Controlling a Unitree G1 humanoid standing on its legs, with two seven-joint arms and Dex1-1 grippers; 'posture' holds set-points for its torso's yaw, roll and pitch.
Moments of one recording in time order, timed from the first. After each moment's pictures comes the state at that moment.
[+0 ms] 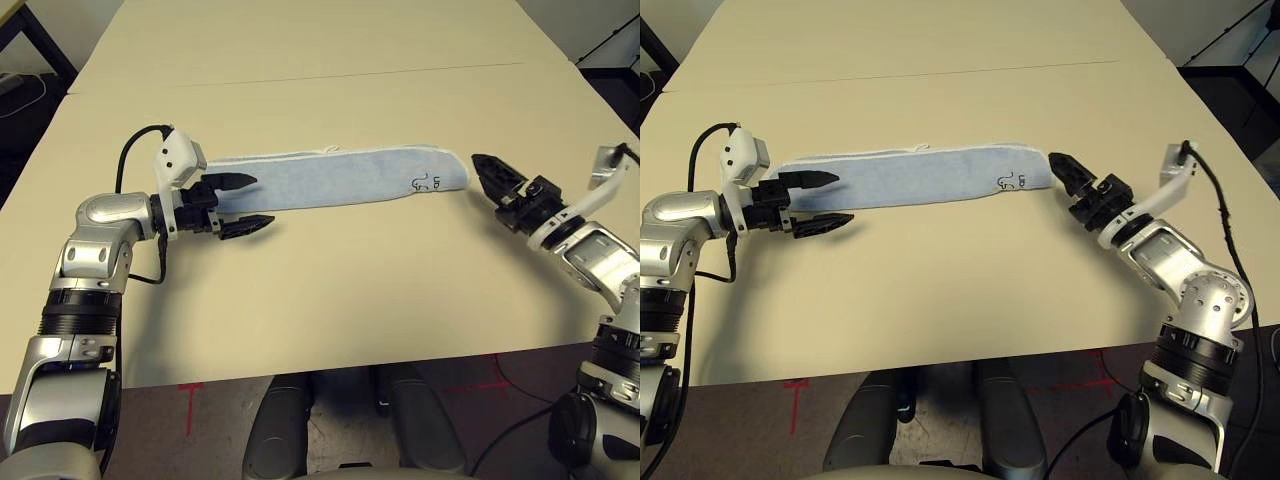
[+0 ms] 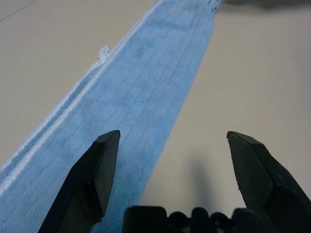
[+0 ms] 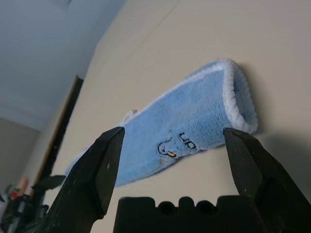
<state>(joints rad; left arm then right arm) -0.58 0.74 0.03 0.25 -0.31 0.23 -1.21 -0.43 -0.36 -0.52 -0.06 1.14 0.98 0.12</state>
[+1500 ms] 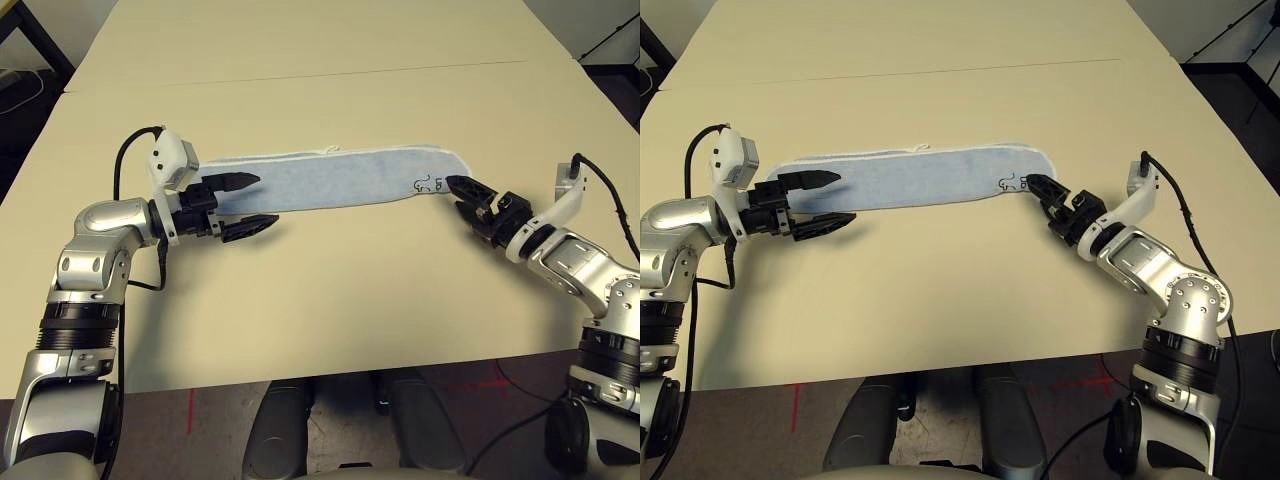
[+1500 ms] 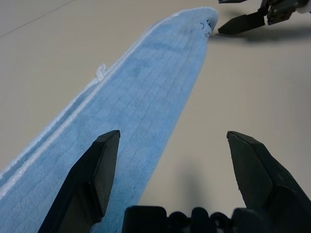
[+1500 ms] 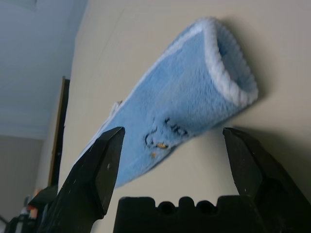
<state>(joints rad) -0.53 0.73 0.07 0.17 -0.39 0.27 -1.18 -0.49 -0.30 -0.48 0.04 1.31 0.97 -0.18</state>
